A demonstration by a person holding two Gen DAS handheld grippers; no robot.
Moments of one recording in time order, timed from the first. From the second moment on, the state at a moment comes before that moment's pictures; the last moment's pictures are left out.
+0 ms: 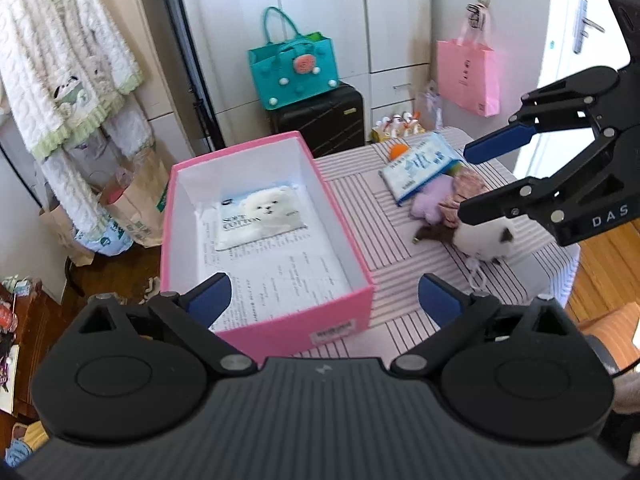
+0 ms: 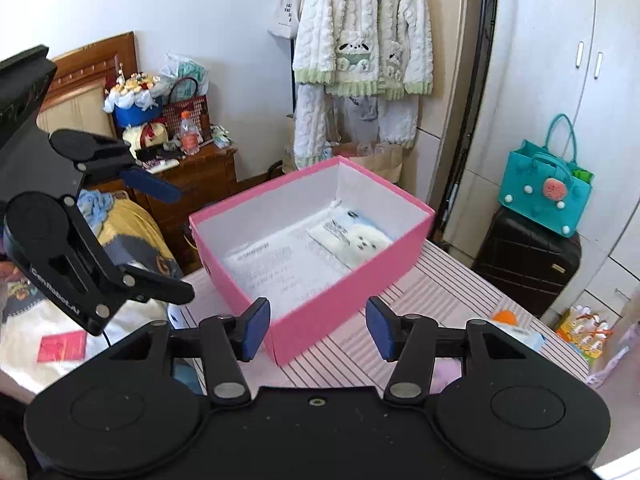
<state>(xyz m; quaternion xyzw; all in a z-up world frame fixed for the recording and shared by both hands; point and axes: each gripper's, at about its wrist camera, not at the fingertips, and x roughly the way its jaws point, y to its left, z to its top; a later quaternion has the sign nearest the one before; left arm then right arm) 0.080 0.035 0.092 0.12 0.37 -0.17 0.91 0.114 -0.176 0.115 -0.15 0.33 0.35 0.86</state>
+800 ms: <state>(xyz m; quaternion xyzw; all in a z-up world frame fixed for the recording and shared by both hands) 0.062 -0.010 0.030 0.12 0.36 -0.27 0.88 0.065 -0.275 0.041 -0.09 0.37 0.29 0.88</state>
